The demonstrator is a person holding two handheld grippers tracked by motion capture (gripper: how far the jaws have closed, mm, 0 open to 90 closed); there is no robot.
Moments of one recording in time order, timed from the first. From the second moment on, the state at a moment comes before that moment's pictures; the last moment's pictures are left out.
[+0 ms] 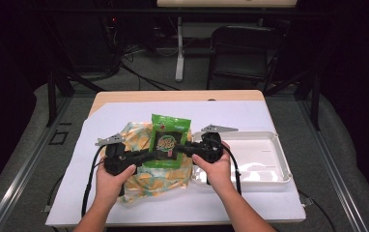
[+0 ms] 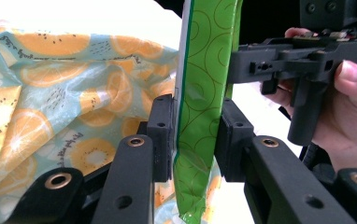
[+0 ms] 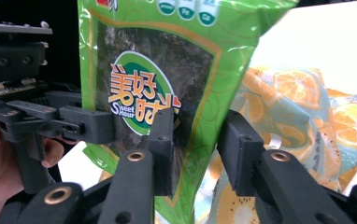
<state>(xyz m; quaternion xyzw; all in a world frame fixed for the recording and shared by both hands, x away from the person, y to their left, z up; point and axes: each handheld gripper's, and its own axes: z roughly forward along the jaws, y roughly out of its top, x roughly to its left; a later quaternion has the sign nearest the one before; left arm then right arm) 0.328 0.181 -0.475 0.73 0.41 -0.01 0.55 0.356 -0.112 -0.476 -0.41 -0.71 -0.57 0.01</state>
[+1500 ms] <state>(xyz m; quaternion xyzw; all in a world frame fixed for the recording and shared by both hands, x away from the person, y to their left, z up) 0.338 0.153 -0.456 0.74 0.38 0.04 0.55 0.357 -0.139 -0.458 -0.42 -0.68 -0.60 -0.04</state>
